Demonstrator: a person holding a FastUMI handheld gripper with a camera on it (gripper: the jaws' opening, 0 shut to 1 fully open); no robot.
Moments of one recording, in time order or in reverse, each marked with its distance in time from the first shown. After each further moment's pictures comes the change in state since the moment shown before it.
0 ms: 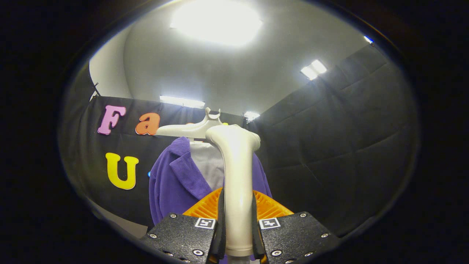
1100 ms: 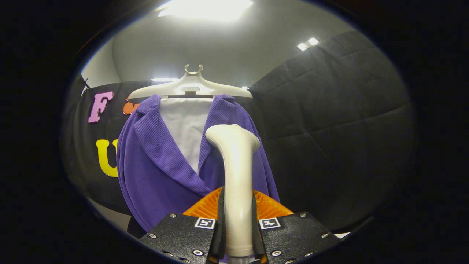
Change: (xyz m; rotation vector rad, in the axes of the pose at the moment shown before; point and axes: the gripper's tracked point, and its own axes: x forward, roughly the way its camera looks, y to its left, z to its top) arm 0.052 -0.028 -0.117 0.035 0.232 -0.006
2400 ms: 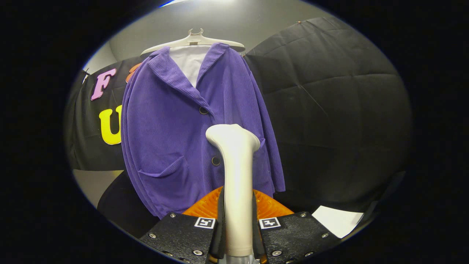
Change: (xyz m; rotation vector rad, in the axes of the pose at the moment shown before) arm -0.072 -0.015 -0.171 0.012 0.268 0.005
